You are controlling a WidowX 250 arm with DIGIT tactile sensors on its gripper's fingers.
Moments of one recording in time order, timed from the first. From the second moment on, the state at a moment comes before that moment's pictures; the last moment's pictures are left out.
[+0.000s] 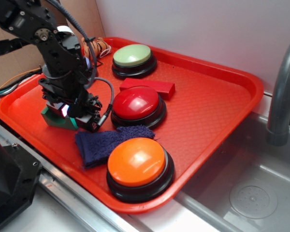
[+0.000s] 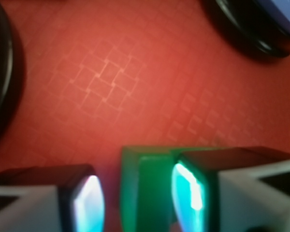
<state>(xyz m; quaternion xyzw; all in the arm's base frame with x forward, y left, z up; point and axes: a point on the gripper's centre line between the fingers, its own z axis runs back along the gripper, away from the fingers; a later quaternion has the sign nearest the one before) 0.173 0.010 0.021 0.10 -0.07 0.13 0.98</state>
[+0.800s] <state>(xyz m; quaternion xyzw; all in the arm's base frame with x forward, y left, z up) 0.179 0.020 0.058 0.05 -0.04 0.16 0.98</state>
